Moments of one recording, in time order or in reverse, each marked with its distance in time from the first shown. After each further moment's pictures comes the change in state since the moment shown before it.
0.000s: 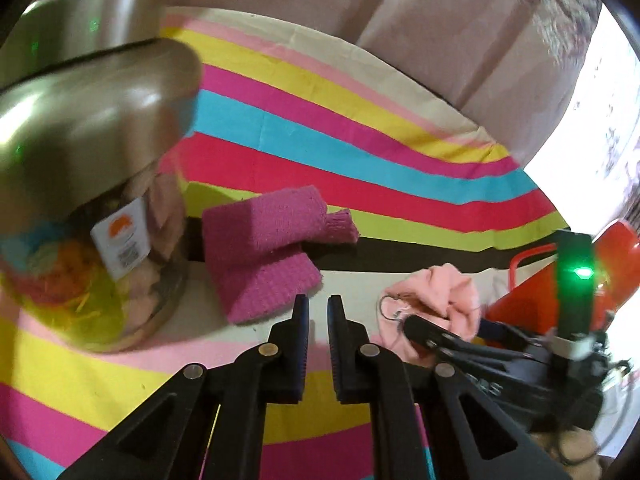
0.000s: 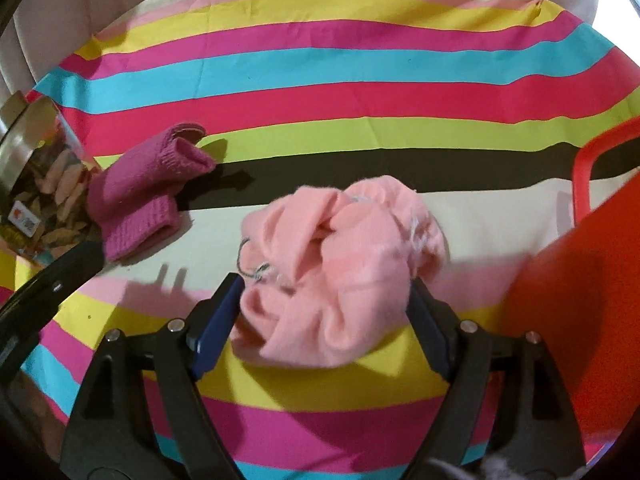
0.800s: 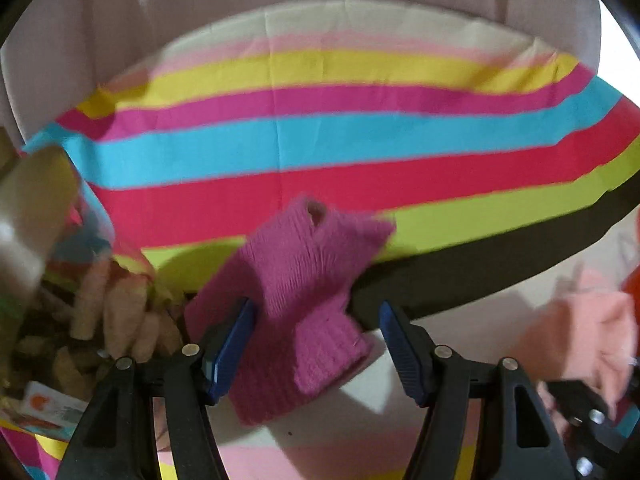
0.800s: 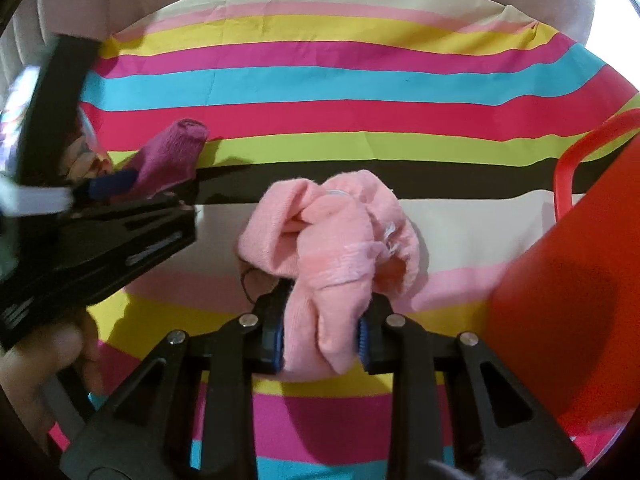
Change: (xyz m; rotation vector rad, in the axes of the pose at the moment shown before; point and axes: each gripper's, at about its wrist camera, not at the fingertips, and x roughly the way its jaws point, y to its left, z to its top) left arm 0.091 -0.042 0.031 0.279 0.072 0.459; right arm -0.021 -0.002 -0.021 -0.045 -0.094 -0.002
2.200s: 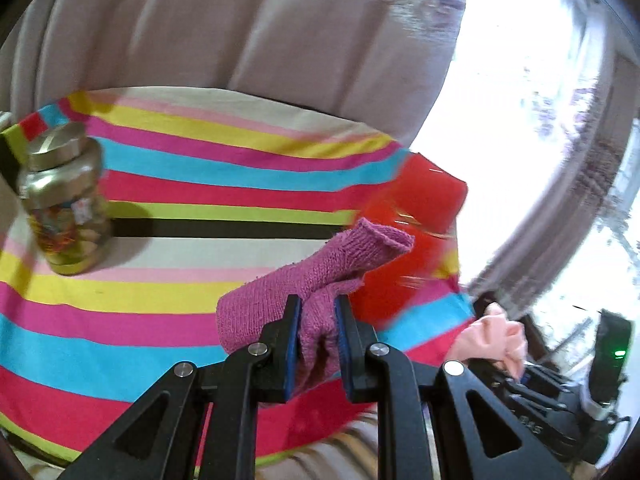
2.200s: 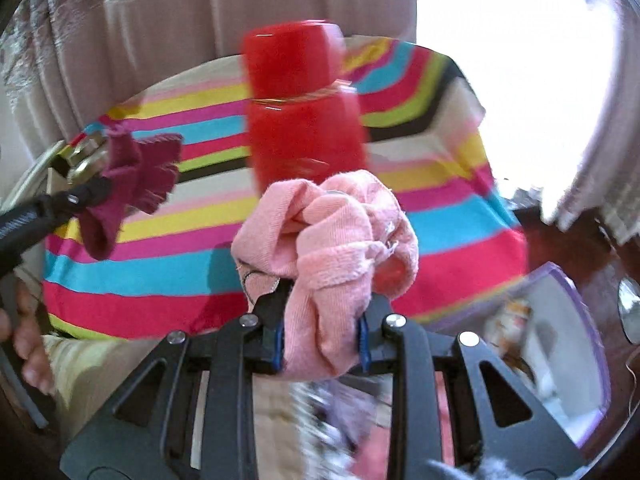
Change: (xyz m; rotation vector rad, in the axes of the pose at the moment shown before) left arm -0.258 -0.062 -0.100 -0.138 -0.197 -0.542; right arm -0.226 -0.147 -0.135 0.161 -0.122 -0.069
